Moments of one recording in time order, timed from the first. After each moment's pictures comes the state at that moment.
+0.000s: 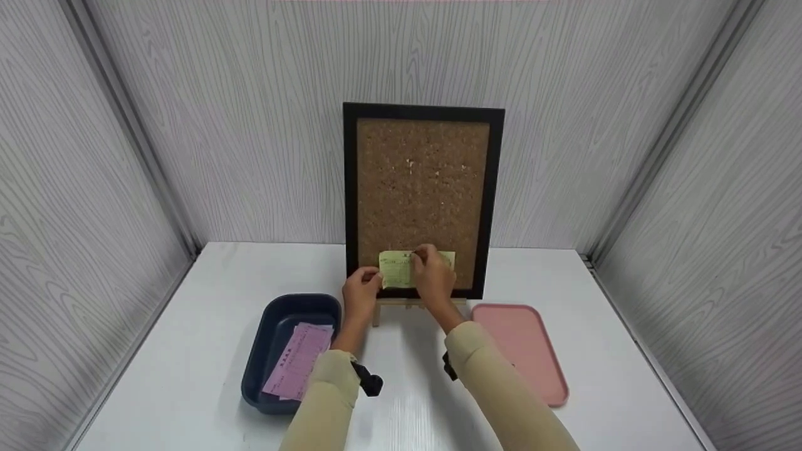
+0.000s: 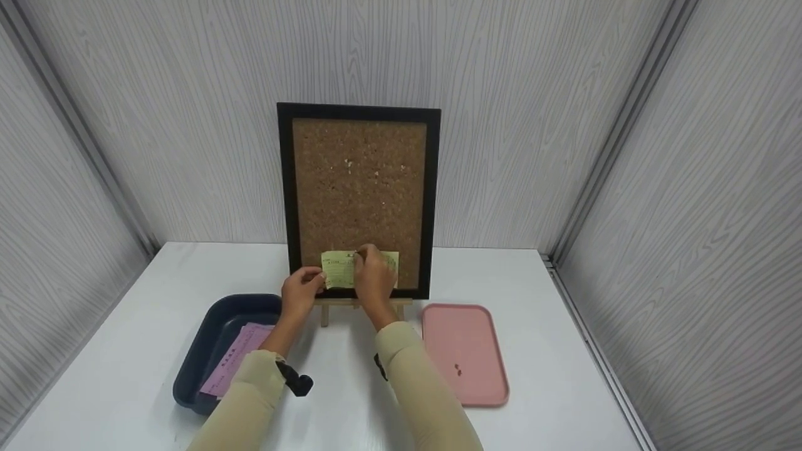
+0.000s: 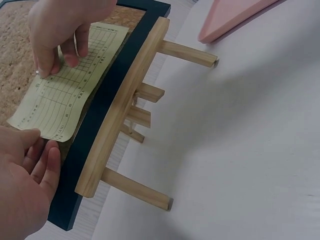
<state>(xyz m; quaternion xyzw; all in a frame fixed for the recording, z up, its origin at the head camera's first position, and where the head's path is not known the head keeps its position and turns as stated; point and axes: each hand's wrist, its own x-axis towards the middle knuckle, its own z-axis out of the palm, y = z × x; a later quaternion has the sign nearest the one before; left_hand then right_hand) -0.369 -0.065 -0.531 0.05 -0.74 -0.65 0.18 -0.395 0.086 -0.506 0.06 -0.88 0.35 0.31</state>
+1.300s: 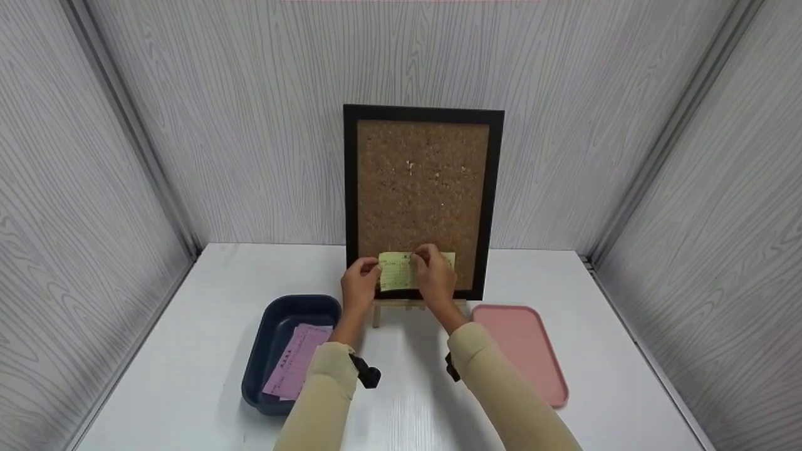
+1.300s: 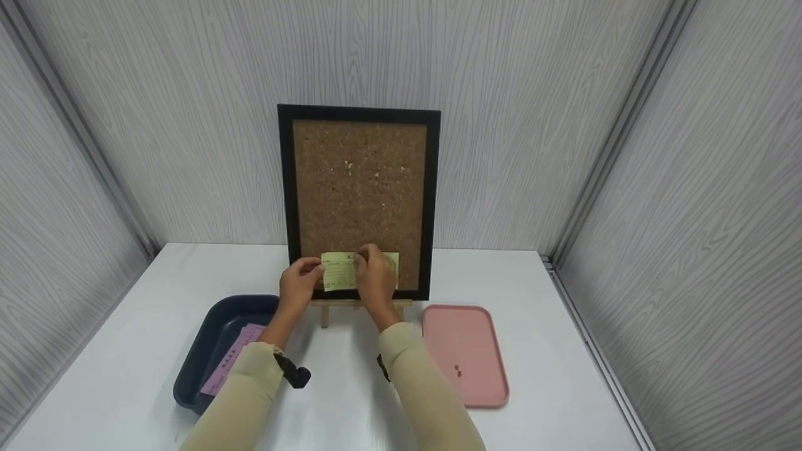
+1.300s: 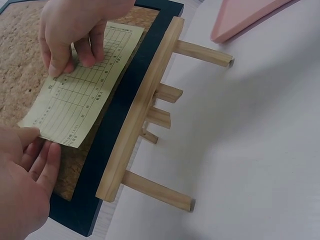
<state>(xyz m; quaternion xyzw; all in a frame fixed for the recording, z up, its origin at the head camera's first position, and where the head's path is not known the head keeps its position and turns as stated) -0.380 -0.070 -0.517 0.03 -0.75 -0.63 0.19 -0.396 0.092 -0.505 0.07 -0.87 0.40 0.27</state>
